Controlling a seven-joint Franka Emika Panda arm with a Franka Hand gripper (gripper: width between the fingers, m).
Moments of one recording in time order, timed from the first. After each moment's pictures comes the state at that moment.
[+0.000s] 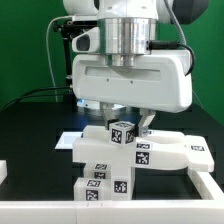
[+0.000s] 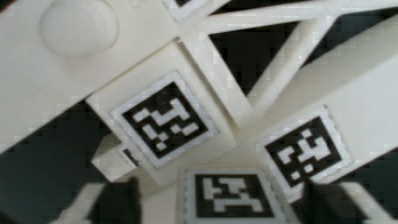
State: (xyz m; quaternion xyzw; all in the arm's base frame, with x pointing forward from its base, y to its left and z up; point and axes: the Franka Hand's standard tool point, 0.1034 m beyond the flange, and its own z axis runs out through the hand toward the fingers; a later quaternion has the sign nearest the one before) arm 0.606 0.011 0.113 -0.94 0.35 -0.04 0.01
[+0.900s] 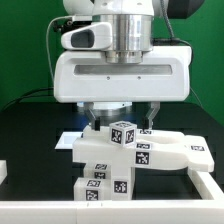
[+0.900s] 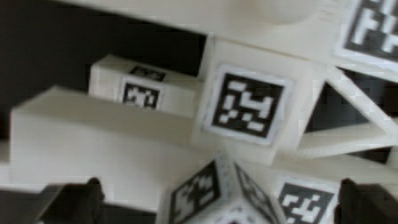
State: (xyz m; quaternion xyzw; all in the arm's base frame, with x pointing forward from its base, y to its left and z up) arm 0.610 -0.001 0.121 -0.99 -0.14 -0.02 -0.01
